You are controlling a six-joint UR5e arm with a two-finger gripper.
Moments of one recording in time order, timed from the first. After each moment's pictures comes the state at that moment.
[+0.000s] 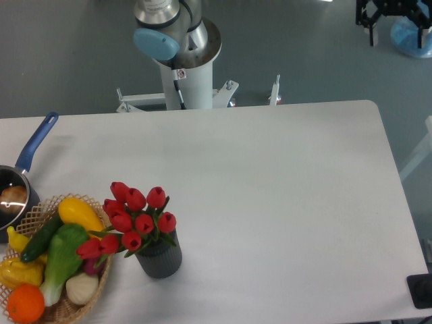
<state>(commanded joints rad) 3.23 -1.49 -1.74 -1.06 1.25 1.83</state>
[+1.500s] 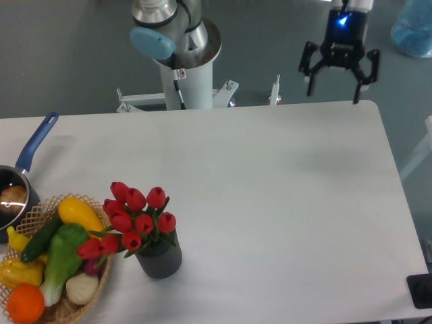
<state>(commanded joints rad) 3.09 -1.53 -1.93 -1.06 0.78 1.50</state>
